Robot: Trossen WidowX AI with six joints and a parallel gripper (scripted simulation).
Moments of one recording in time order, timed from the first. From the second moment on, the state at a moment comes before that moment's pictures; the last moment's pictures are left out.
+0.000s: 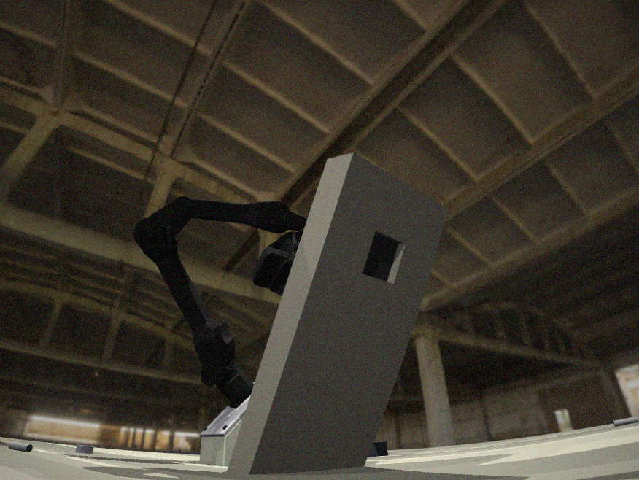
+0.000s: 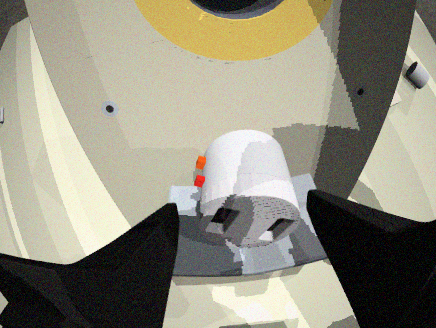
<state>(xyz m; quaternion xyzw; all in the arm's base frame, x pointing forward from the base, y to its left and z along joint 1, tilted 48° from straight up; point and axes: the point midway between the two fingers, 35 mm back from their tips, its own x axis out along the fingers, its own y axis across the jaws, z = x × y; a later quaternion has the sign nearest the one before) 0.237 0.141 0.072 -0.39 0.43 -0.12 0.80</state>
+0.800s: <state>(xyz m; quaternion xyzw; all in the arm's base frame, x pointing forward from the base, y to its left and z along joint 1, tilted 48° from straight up) 0.240 0.137 0.069 -0.40 0.43 -0.12 0.80</state>
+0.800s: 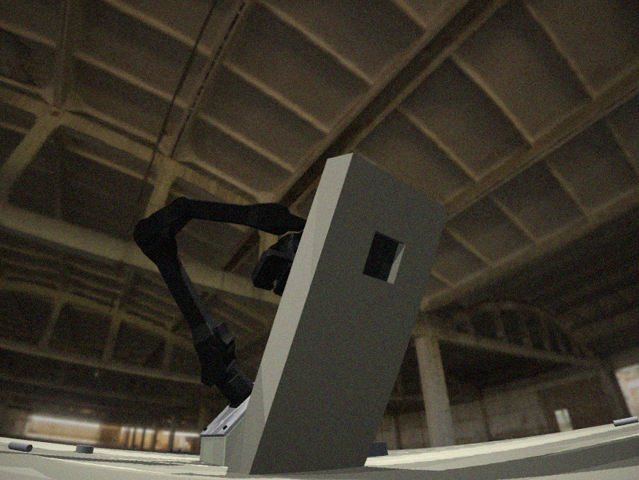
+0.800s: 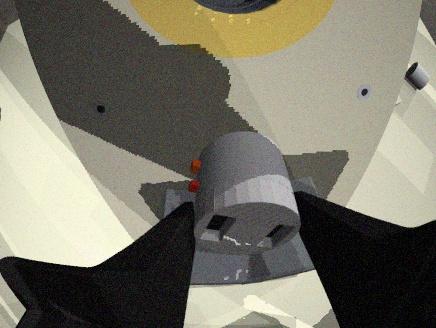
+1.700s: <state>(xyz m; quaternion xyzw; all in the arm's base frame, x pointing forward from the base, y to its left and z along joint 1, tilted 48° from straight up) 0.203 0.200 0.132 -0.40 0.43 -0.12 0.80</state>
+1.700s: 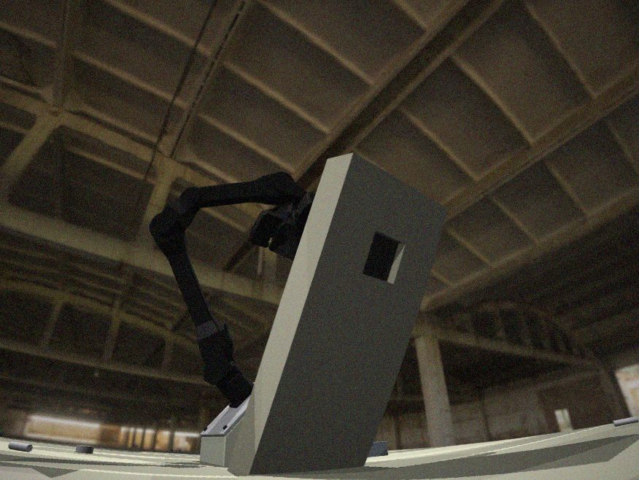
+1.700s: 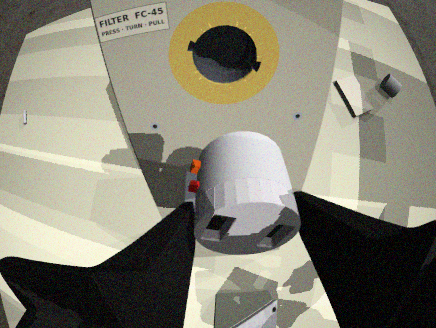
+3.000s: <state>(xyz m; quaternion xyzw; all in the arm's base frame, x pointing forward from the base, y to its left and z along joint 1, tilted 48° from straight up) 0.103 0.292 -0.027 -0.54 0.53 0.17 0.63</state>
